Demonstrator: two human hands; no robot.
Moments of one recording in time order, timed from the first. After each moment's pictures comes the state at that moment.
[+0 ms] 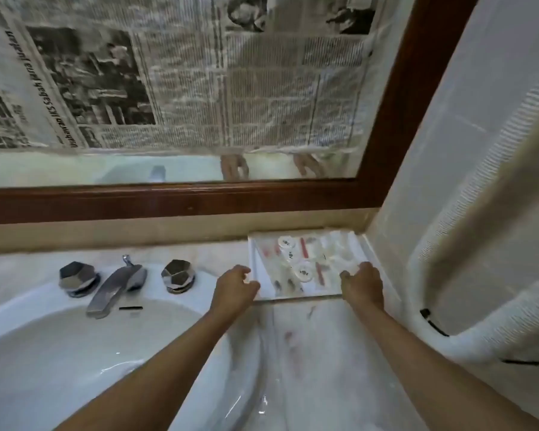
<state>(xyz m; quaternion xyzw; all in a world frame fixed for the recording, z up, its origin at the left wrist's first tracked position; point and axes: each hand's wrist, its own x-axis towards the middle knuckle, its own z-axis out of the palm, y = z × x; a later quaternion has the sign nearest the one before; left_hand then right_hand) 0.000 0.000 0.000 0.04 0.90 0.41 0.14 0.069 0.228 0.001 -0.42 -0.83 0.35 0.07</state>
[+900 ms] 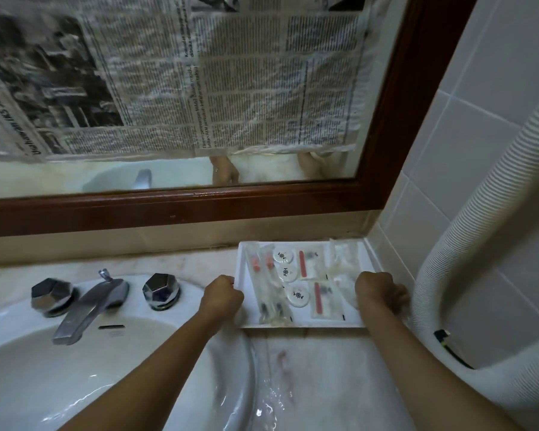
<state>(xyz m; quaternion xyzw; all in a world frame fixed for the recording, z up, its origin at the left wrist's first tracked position) -0.036 0.012 -0.014 -0.02 0.90 0.39 0.21 0.035 0.265 -0.011 -0.61 -0.71 0.35 0.08</state>
